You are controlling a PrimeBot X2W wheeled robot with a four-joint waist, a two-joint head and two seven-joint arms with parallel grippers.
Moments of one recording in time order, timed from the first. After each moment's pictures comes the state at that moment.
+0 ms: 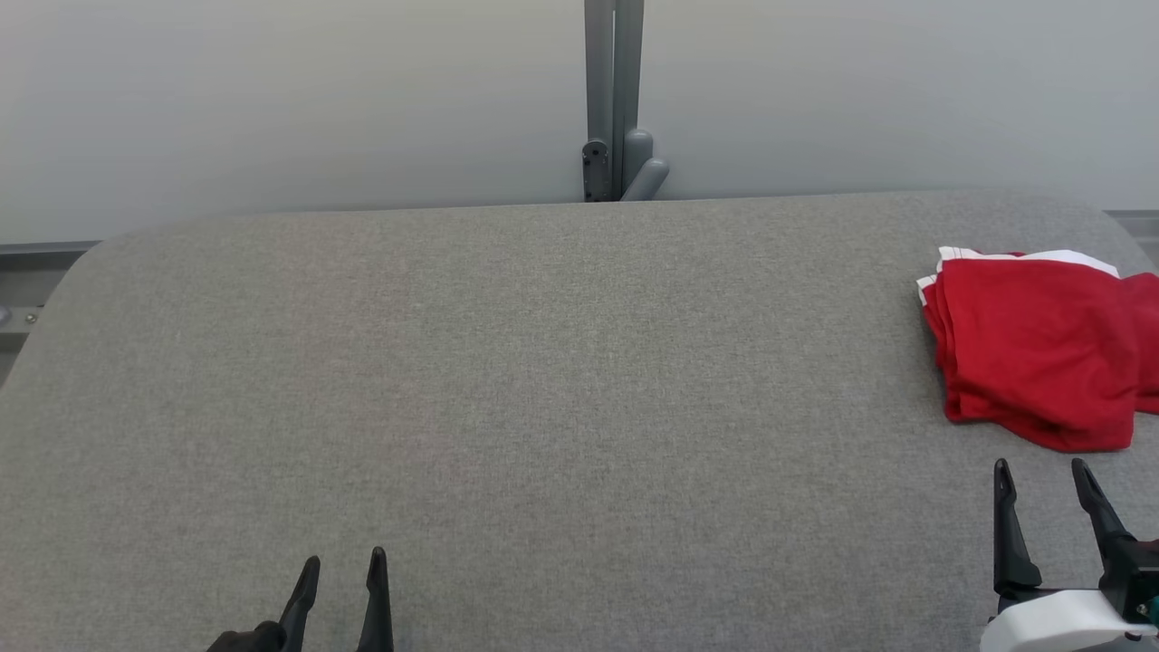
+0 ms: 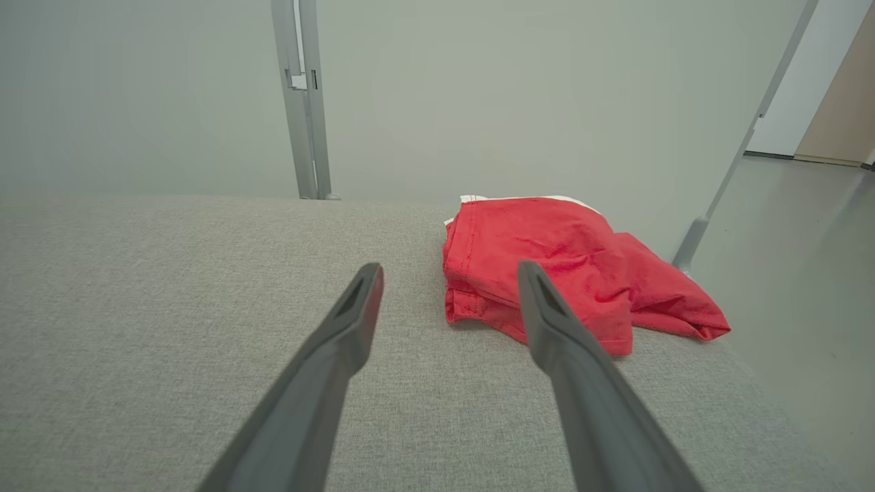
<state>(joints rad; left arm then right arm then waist) 0.14 0.05 -0.10 0.27 -0.32 -0.08 -0.26 0.11 -0.04 -0.24 0.12 -0.03 0.13 -0.26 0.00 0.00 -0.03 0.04</state>
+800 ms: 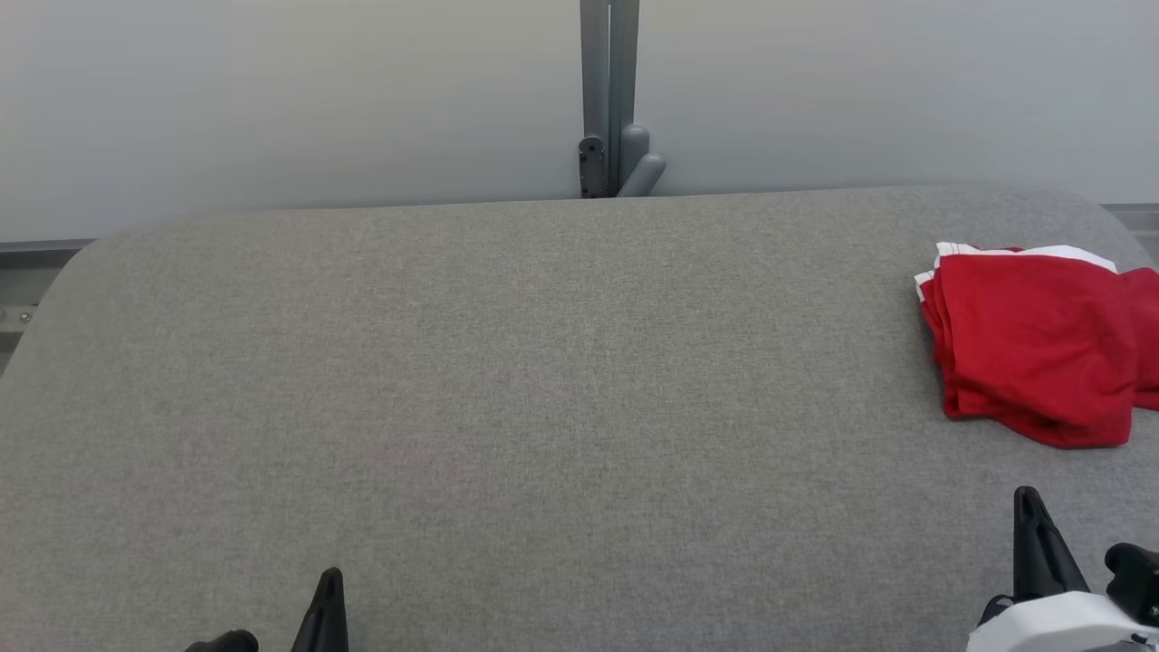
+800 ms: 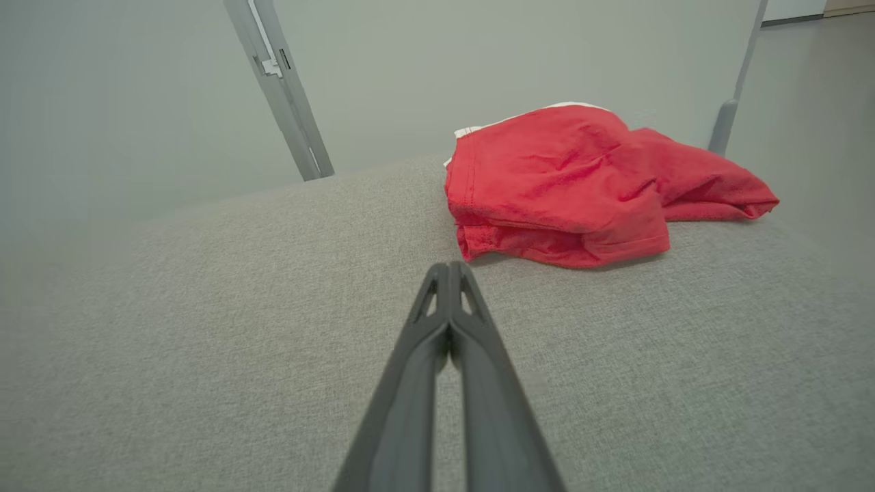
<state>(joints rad) 0.13 0.05 -0.09 0.30 -0.51 -0.09 -0.21 0.11 -0.03 -0.23 0.19 0.19 0.13 -0.20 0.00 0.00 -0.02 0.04</state>
